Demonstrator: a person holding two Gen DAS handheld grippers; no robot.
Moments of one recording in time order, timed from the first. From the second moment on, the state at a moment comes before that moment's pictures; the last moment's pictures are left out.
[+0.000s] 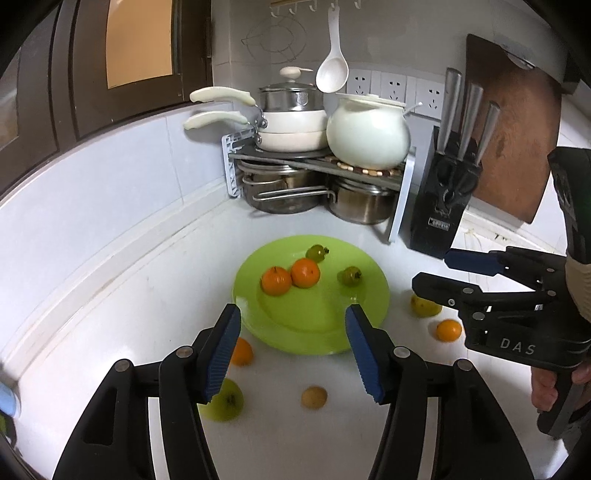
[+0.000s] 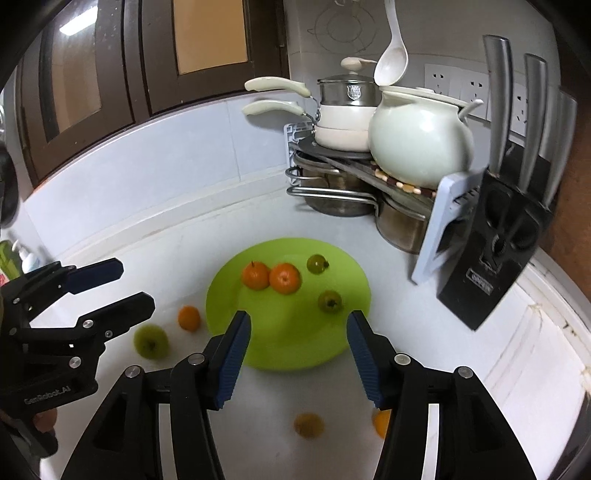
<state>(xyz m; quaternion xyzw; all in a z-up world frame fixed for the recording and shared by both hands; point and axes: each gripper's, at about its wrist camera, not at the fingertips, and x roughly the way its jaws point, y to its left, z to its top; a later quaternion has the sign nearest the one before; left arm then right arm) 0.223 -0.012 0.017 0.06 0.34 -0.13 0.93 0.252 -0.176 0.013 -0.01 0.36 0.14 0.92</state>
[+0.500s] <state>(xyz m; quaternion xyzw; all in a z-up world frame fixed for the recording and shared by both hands) 0.190 -0.014 -0.005 0.07 0.34 -0.13 0.93 0.216 -0.181 -0.007 -0.01 0.38 0.13 0.92</state>
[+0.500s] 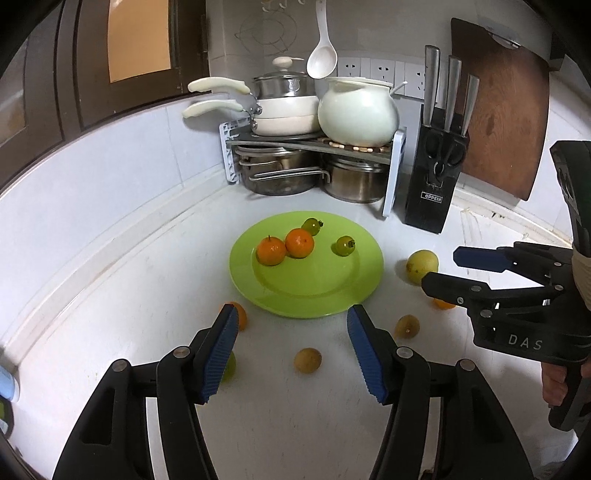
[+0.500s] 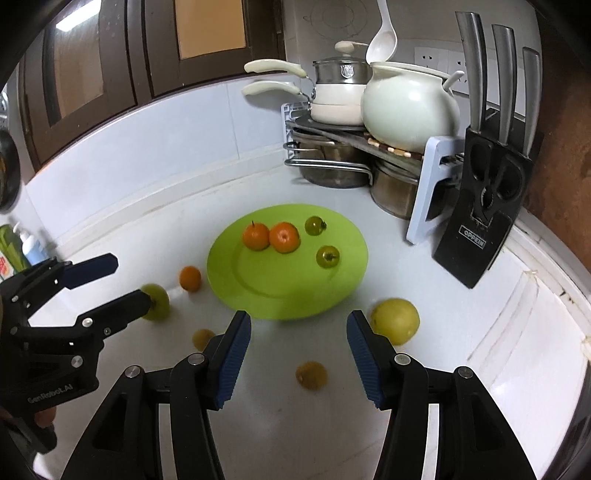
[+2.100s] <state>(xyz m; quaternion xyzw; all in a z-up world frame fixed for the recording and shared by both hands) 0.225 -0.029 -0.098 0.07 0.44 -0.16 0.88 0.240 -0.191 -0.091 -0.01 0.48 0.13 0.87</state>
